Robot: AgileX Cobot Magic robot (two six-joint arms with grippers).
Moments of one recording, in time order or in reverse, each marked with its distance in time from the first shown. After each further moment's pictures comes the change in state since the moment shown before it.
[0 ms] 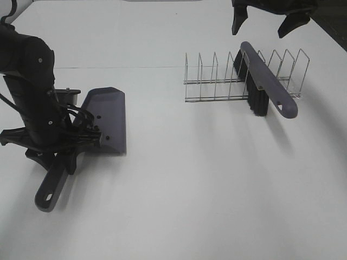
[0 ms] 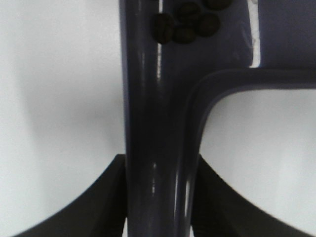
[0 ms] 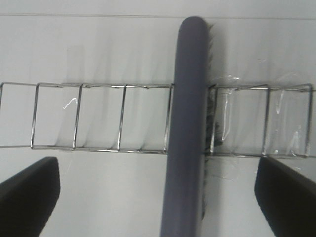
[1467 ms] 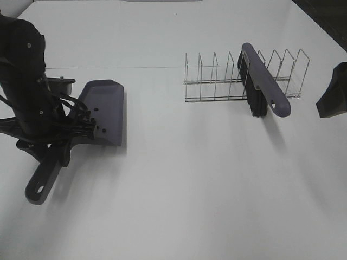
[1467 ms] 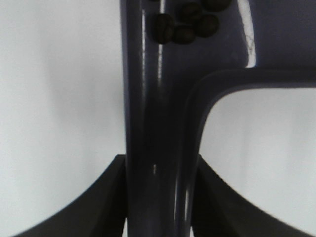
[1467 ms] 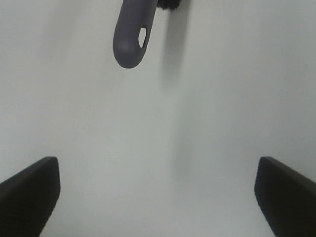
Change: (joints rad) left arm 0.000 0.000 0.000 0.000 0.000 0.000; right arm 0.000 -1.235 1.515 -0.024 -0.369 -0.079
